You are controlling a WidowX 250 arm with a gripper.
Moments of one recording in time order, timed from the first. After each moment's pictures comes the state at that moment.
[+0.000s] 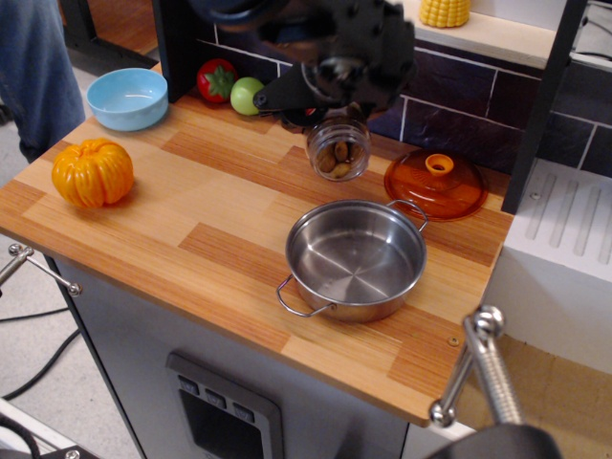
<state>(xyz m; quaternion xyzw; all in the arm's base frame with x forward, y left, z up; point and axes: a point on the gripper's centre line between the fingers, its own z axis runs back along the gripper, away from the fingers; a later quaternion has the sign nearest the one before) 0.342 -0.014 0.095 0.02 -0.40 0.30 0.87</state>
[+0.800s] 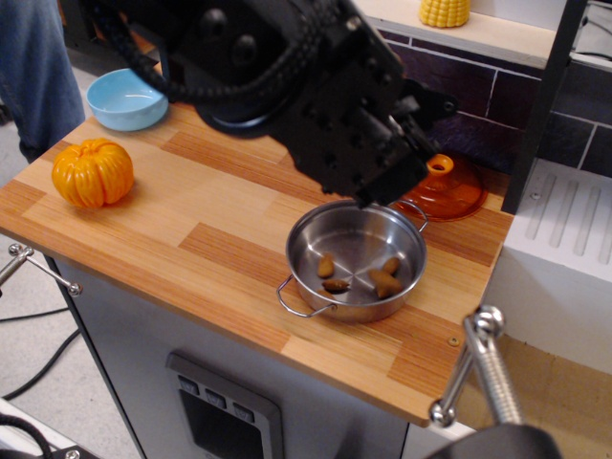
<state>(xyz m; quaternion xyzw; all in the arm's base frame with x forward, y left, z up) 0.333 -0.040 0.096 -0.01 -0.51 0.25 0.83</state>
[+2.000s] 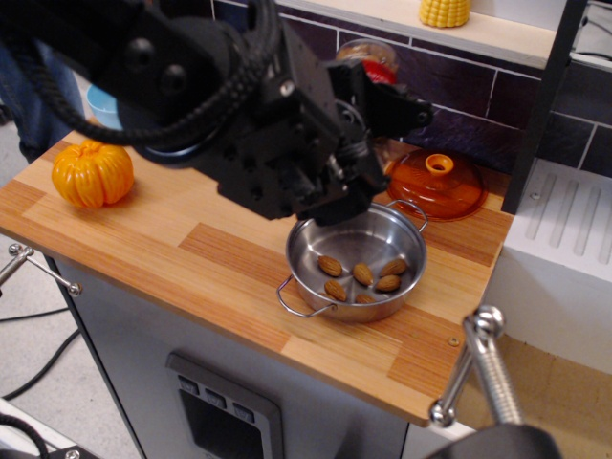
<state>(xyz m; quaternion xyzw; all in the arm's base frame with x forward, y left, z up) 0.321 -0.029 0.107 -0.02 -0.54 0.20 0.81</state>
